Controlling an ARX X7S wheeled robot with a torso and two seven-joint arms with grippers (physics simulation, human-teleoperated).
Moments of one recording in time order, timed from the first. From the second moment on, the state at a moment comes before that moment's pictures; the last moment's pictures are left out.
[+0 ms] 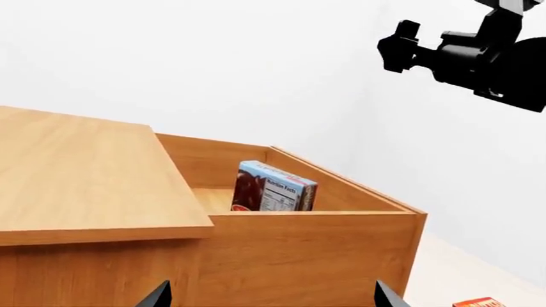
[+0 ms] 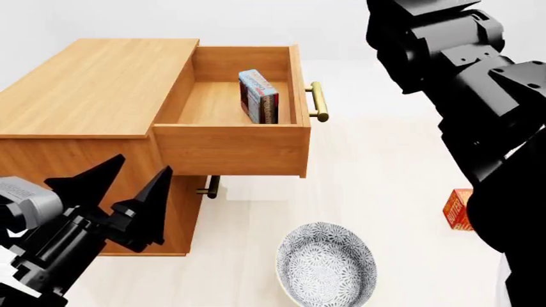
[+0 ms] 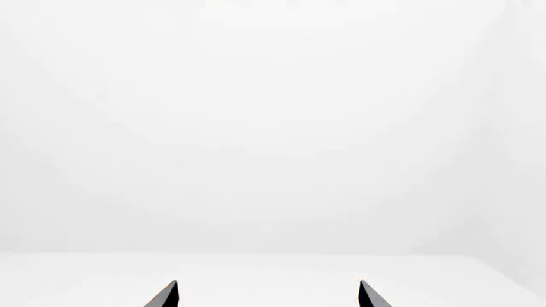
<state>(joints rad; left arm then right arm) -0.94 -1.28 1.55 0.43 -1.28 0.69 -0.27 1.81 0.09 -1.56 1.22 1.49 0.04 0.35</state>
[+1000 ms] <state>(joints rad) -0.94 -1.27 1.54 0.45 -1.27 0.66 -0.29 1.57 0.79 -1.46 0.22 1.54 -0.19 0.66</state>
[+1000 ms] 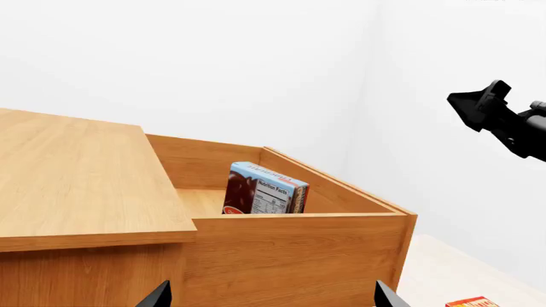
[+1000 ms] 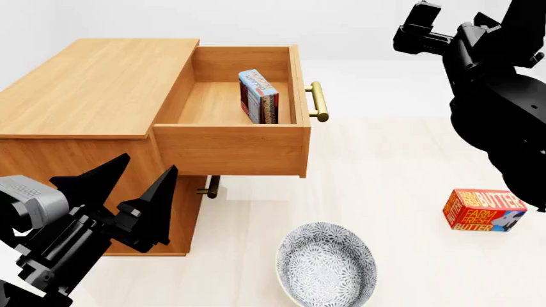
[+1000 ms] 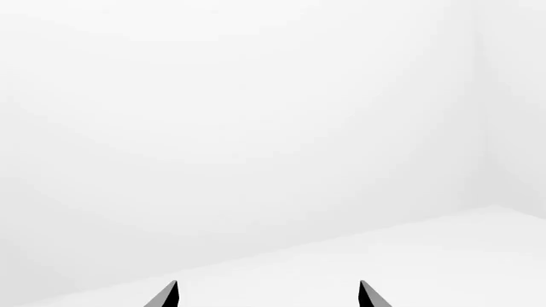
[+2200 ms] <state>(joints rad) -0.88 -1.25 1.53 0.50 -1.20 0.71 -0.32 1.00 1.30 -1.56 -0.31 1.01 -0.92 0.87</state>
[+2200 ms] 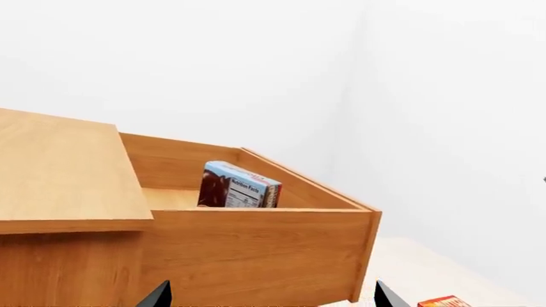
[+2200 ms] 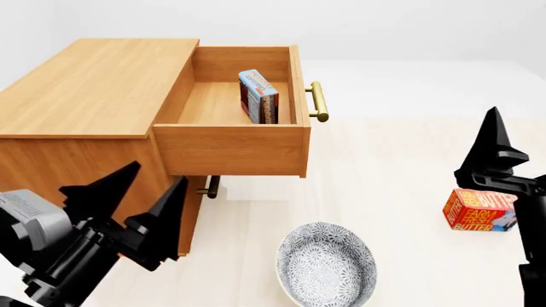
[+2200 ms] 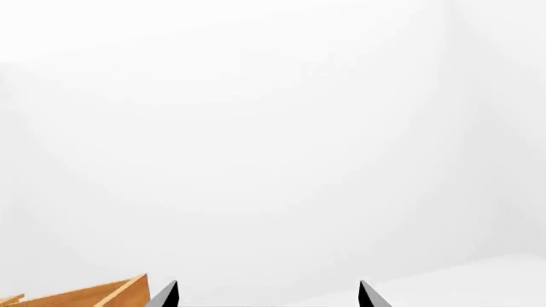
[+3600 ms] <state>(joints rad) -1.24 -0.64 1.49 0.35 -1.47 0.28 -0.16 -0.52 1.35 -0.09 -0.39 0.95 -1.02 0.77</state>
